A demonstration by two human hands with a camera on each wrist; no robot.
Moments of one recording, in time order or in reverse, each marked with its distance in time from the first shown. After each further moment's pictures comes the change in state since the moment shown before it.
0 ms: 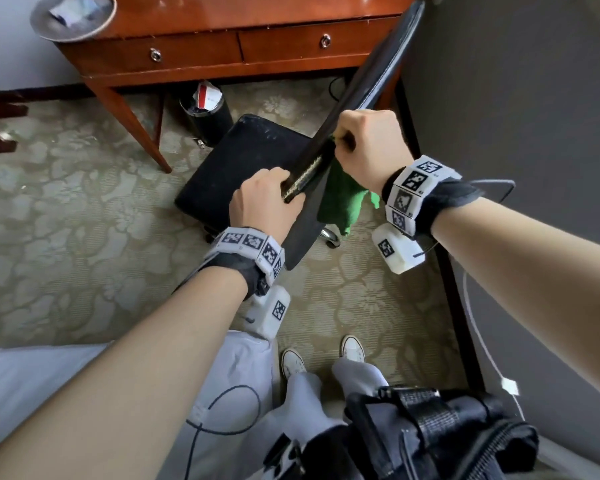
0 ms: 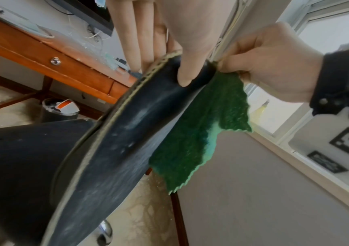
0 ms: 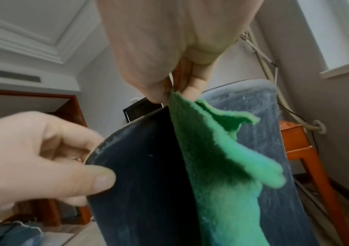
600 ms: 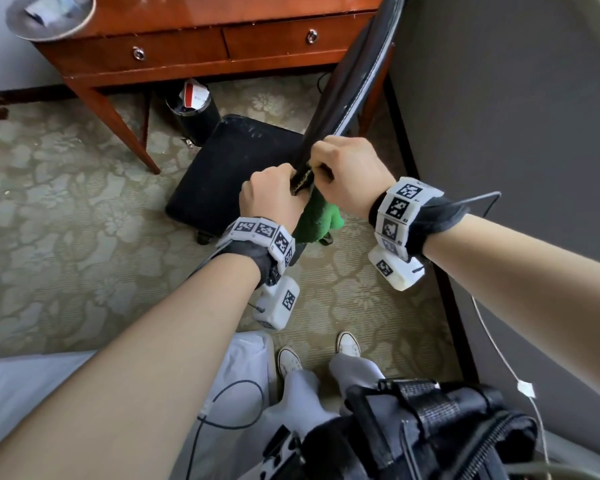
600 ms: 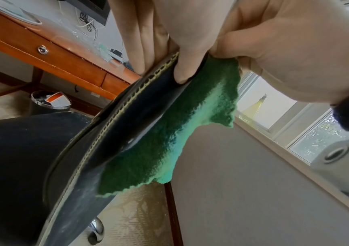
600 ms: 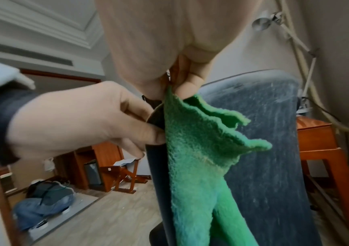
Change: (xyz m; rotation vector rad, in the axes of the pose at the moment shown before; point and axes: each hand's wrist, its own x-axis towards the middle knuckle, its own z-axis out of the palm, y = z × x) left_hand 0.014 0.025 0.014 0.049 -0.083 -0.015; right_hand -0.028 -0.012 0.009 0.028 -0.097 -0.151
